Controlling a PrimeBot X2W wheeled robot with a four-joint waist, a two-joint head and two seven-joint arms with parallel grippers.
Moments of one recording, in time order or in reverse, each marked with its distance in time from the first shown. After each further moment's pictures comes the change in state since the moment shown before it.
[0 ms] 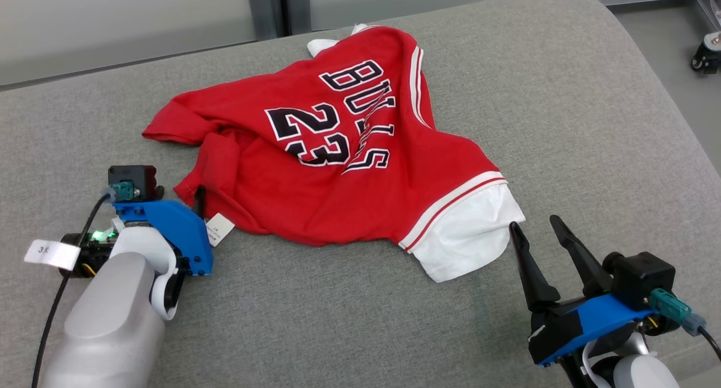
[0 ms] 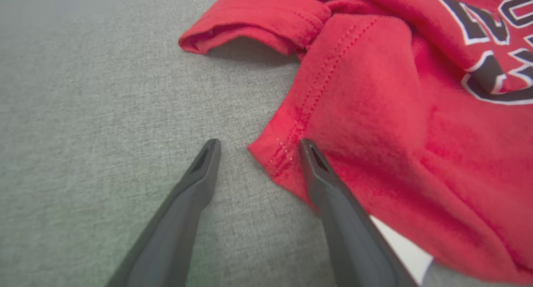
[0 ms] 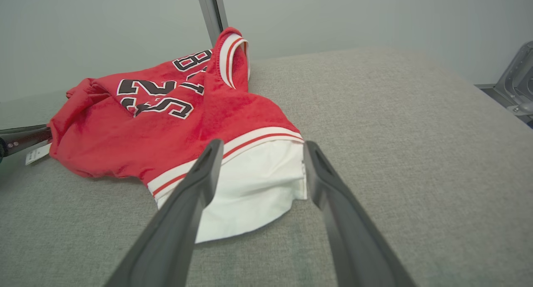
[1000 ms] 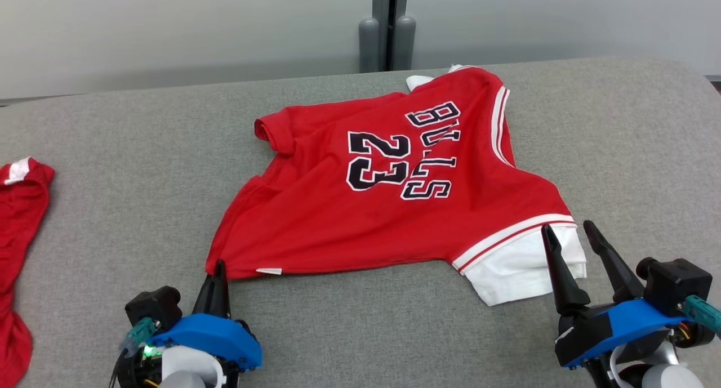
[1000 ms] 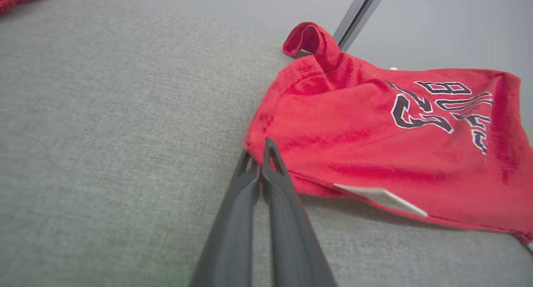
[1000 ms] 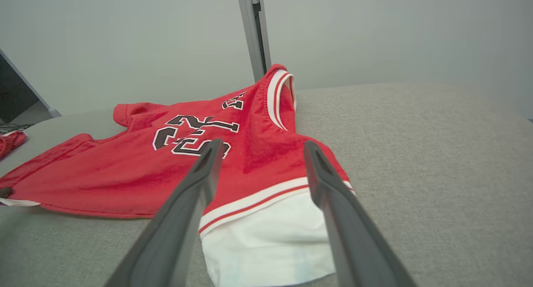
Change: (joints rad) left arm 0.442 -0.100 0.096 -0.388 -0.143 0.096 -0.289; right arm 0.040 0.000 -0.085 -0.047 0.006 0.000 0.029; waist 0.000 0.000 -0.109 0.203
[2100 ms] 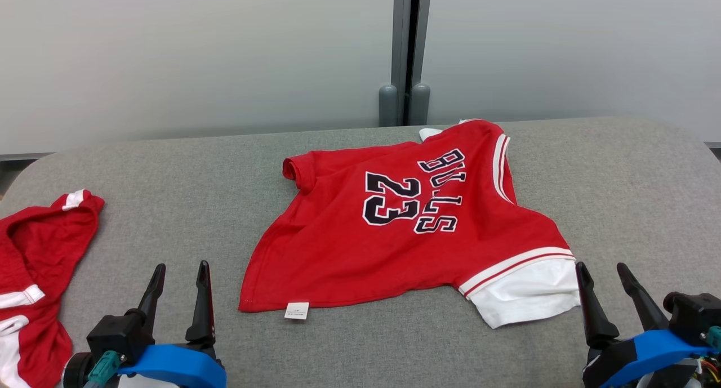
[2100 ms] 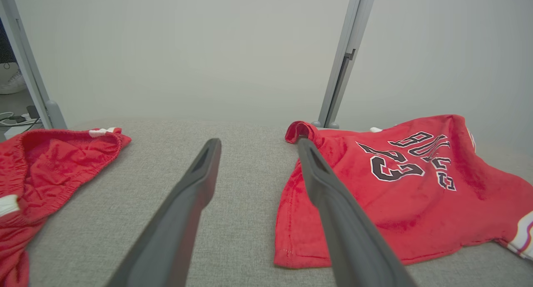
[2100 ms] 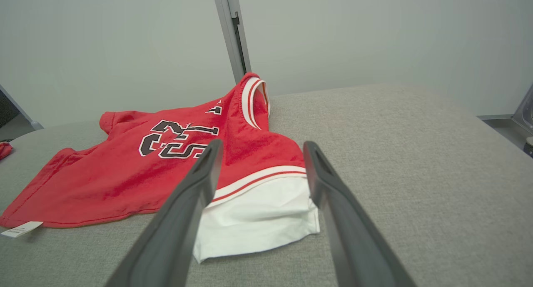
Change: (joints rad) left arm 0.150 0.142 0.018 -0.252 0.146 -0.009 -0.057; right arm 0.082 0.000 -0.101 0.054 -0.009 0.000 0.003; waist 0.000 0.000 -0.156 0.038
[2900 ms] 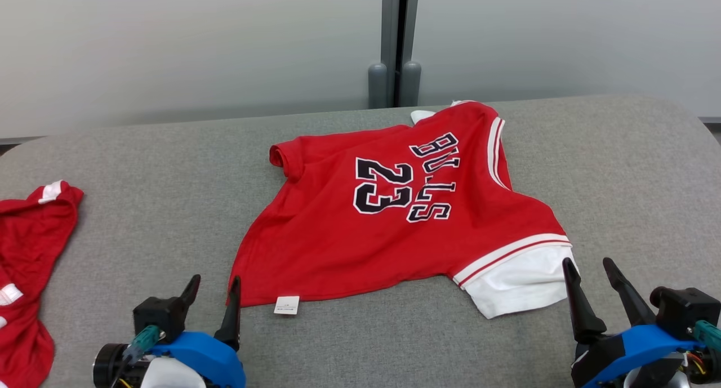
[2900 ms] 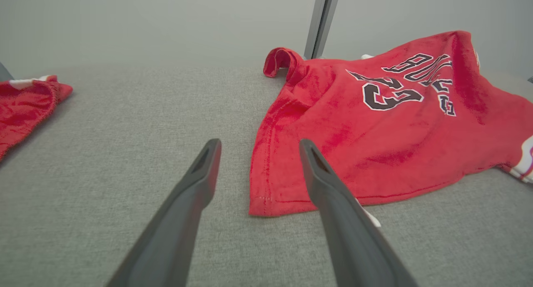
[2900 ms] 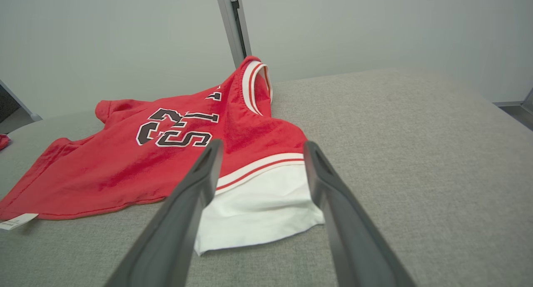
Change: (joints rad) left arm -0.073 -0.003 -0.092 0.118 0.010 -0.028 0.137; right arm -0.020 0.000 0.034 0.024 0.010 0.000 -0.015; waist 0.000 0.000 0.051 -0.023
